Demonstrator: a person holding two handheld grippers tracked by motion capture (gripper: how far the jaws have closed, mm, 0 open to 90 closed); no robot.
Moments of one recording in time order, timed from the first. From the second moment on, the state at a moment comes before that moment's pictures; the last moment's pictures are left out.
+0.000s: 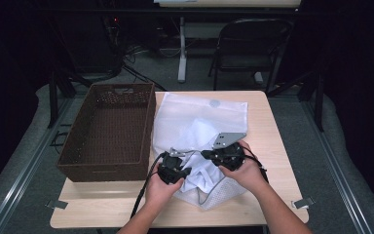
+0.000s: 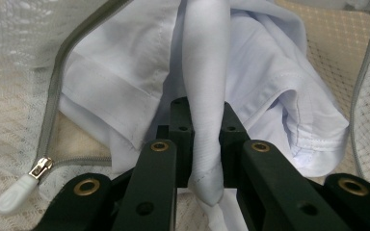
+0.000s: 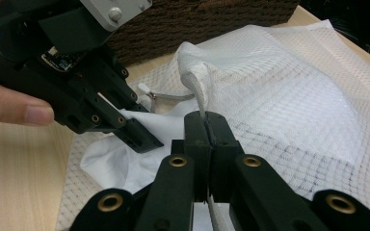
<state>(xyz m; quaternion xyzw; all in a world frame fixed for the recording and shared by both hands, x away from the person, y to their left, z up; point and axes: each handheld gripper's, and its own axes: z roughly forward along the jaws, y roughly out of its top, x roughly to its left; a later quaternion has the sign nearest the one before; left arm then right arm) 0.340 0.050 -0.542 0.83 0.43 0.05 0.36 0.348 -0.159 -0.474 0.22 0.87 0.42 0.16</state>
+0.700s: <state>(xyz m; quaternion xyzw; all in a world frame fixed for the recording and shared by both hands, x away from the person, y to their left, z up) 0.349 0.047 -0.529 0.82 0.43 0.06 0.37 0.347 -0.158 -0.473 0.21 0.87 0.42 0.16</state>
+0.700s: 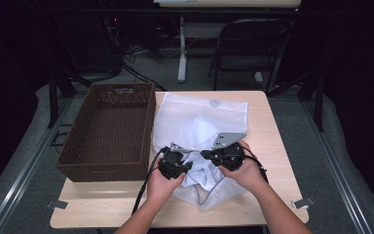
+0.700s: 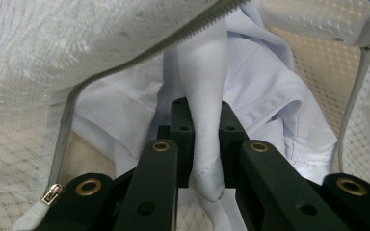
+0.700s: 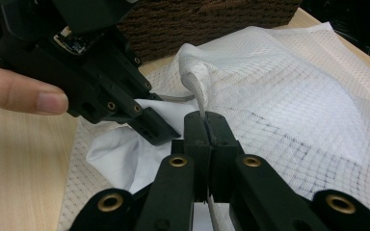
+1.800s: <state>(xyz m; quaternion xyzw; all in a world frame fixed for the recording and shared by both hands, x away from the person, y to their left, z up) 0.369 0.039 -0.527 0.80 0.46 0.08 0.38 0.346 -0.158 -0.472 0.21 0.87 0.42 0.16</state>
